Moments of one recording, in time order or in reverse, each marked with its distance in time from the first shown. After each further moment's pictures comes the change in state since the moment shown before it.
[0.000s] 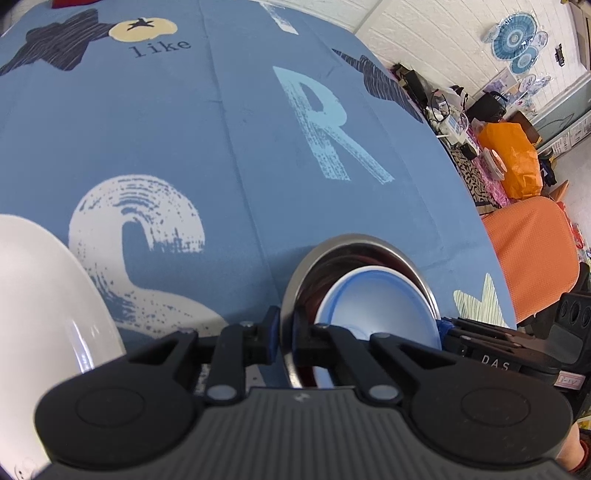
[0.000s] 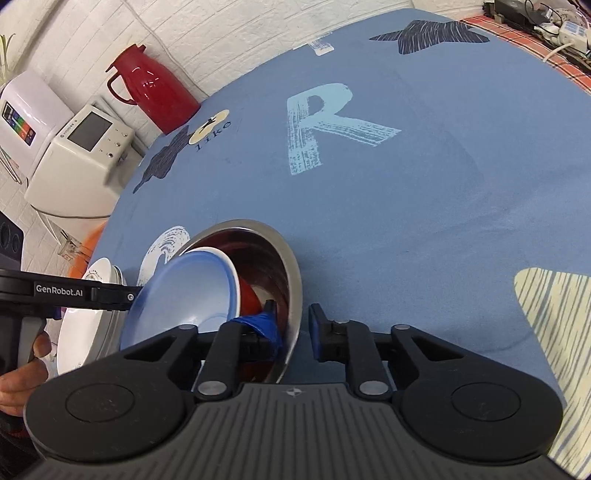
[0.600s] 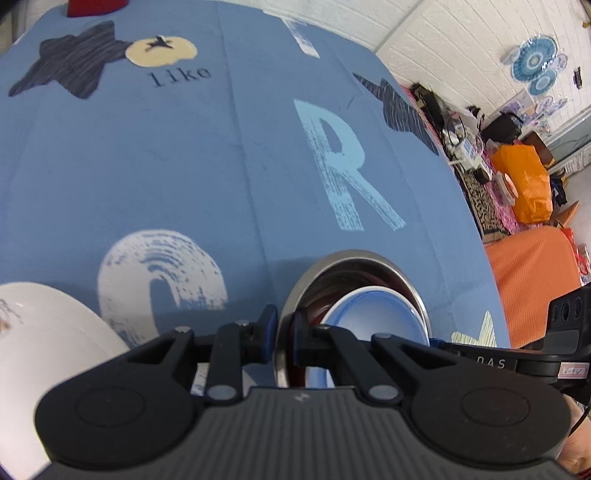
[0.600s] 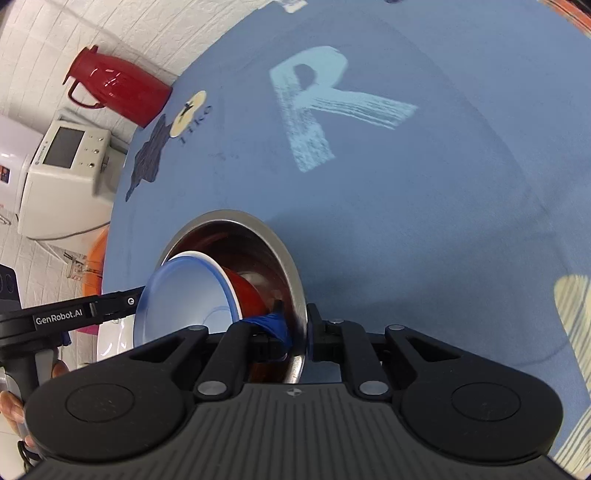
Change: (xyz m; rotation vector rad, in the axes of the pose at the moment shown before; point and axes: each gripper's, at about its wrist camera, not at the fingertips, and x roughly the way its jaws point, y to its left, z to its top) left arm -0.025 0.011 0.048 -0.053 -0.020 0.029; right arm 0.019 0.021 0.055 0.173 0.196 0.010
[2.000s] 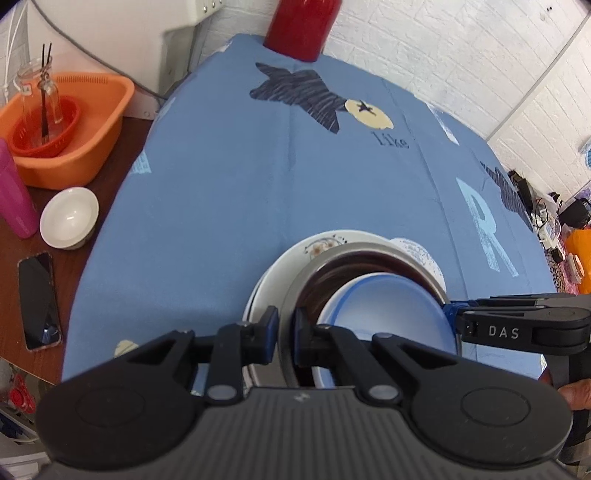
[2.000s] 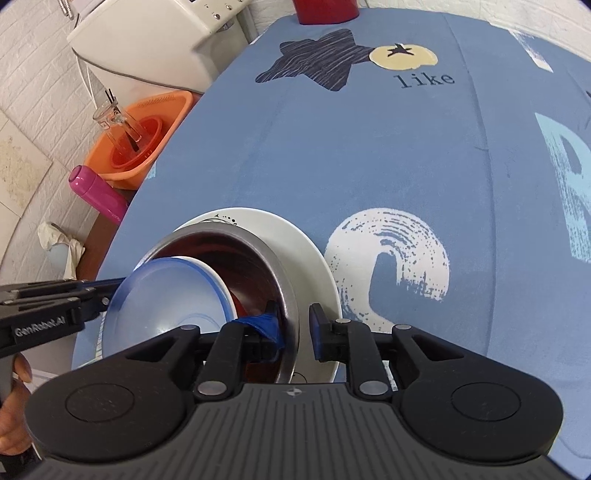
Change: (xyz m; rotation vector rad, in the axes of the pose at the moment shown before) left arm -0.132 0.154 -0.089 -0.179 -0.233 0.244; right arm 0.101 0.212 -0.058 -0.574 0.113 -0.103
